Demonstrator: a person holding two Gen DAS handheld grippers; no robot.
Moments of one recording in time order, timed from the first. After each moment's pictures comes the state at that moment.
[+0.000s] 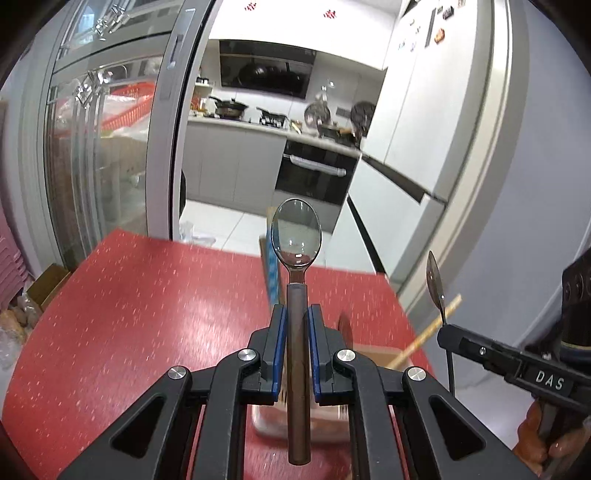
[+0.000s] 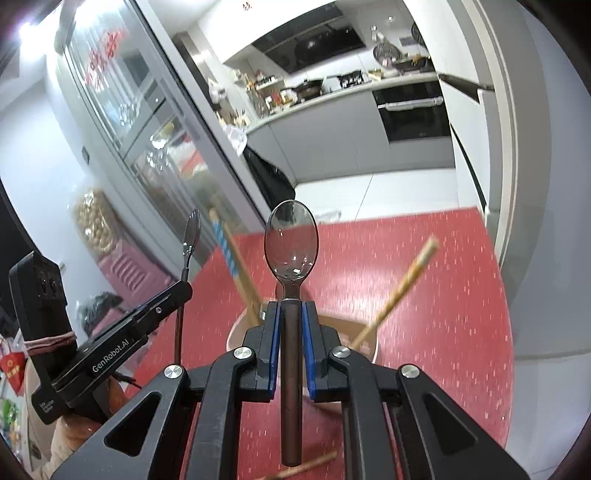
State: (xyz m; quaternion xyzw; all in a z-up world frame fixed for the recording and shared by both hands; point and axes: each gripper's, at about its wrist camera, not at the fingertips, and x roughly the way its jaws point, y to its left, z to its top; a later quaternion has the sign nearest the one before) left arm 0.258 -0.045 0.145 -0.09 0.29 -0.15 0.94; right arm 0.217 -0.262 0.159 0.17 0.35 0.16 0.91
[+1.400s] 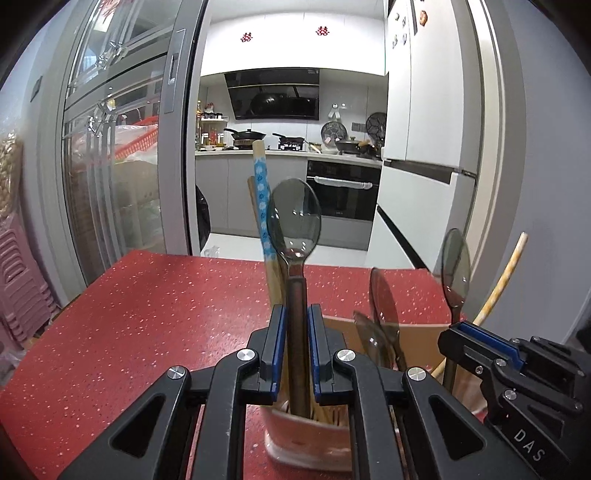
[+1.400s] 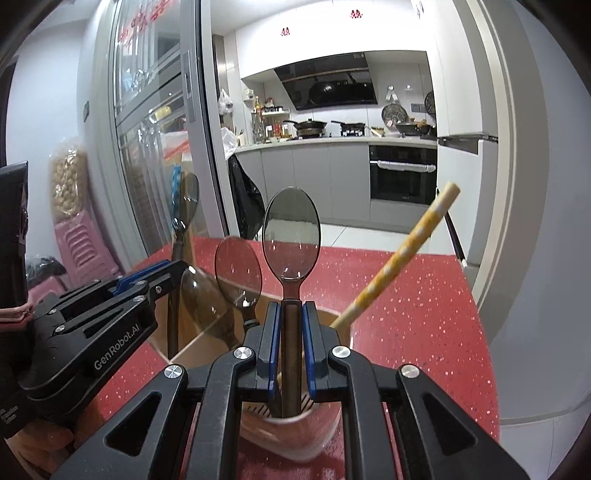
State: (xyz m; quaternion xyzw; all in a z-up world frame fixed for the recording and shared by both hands) left arm 0.255 -0.087 0.075 -0.01 0.23 -0.08 0.97; right arm 0.223 -0.221 0.080 0.04 0.26 0.11 0.96
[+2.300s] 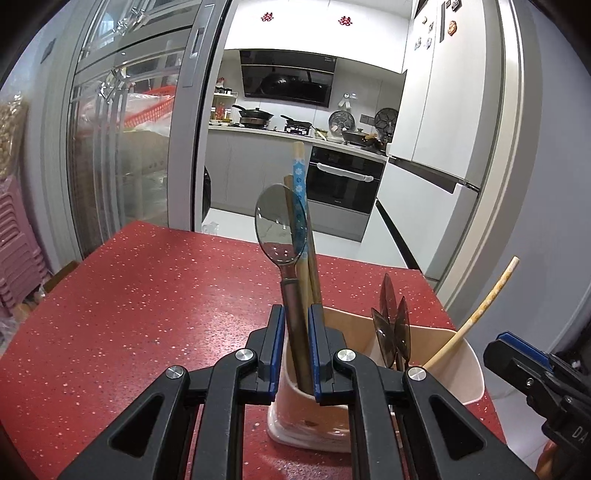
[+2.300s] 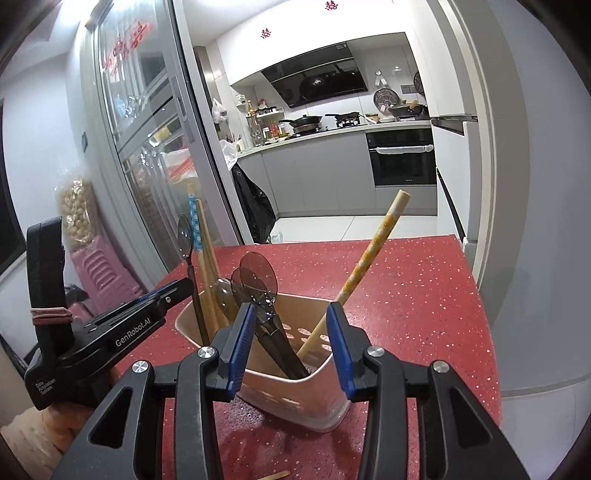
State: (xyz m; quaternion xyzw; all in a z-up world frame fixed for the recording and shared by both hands) left arm 0.253 -0.062 0.083 -0.07 0.27 -0.09 0.96; right arm 0.194 -0.243 0.099 0.11 0.27 0.12 0.95
